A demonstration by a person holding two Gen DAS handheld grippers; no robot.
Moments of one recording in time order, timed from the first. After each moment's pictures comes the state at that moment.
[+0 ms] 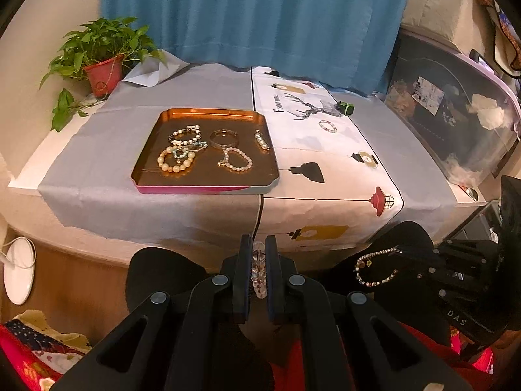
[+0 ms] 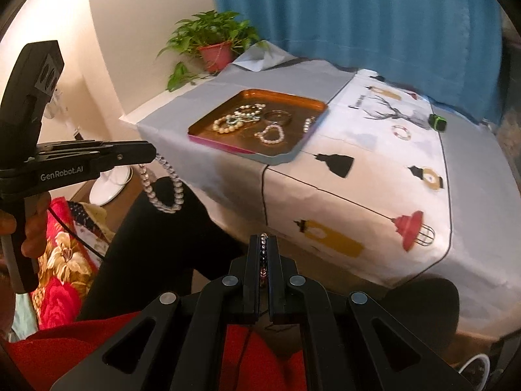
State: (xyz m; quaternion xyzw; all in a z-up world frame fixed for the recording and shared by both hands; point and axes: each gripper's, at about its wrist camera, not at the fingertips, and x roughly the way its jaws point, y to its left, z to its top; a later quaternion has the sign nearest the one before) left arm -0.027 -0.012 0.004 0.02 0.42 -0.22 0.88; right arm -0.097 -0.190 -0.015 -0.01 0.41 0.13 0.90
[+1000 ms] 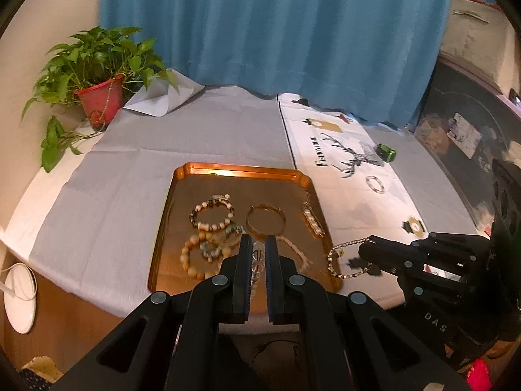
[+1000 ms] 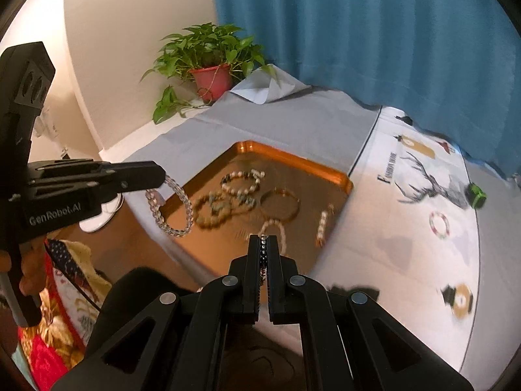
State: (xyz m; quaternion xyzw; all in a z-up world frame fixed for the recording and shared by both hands) left arm 0.153 -0.009 0.009 0.01 0.40 -0.20 0.89; right arm 0.111 -0.151 0.000 -0.02 0.38 0.14 0.91
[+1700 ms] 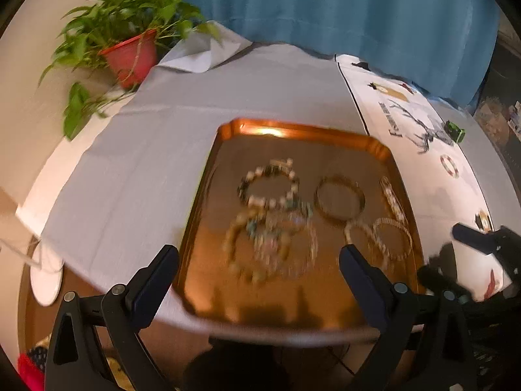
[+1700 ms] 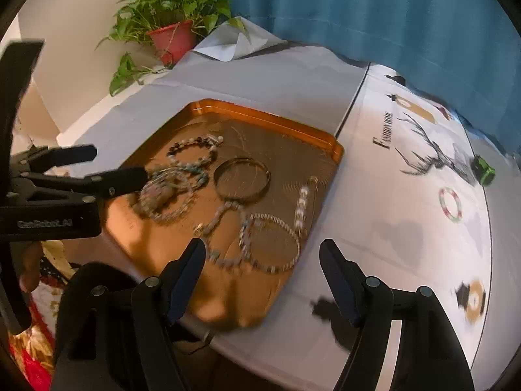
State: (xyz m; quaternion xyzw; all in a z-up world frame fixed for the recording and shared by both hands) left arm 0.188 0.001 -0.054 0.04 0.46 -0.09 0.88; right arm 0.159 -0.161 -0.059 -0.02 0.45 0.09 0.89
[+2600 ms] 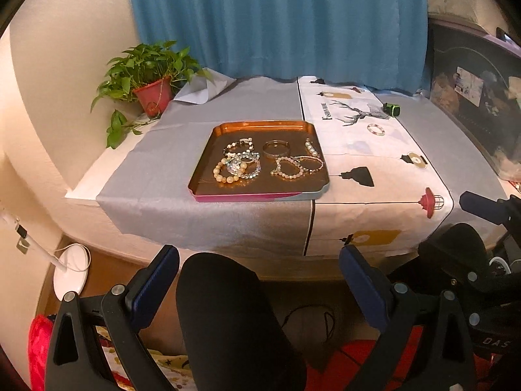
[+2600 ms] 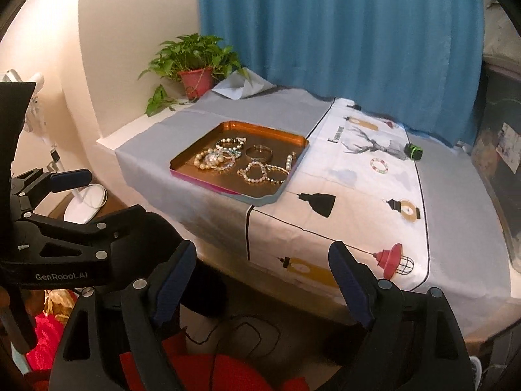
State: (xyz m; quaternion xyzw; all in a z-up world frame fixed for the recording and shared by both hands) left arm -0.047 -0.015 0.011 0.09 0.38 -0.10 0.91; right arm -0.089 -0.163 0.016 -0.03 0.36 0.06 0.93
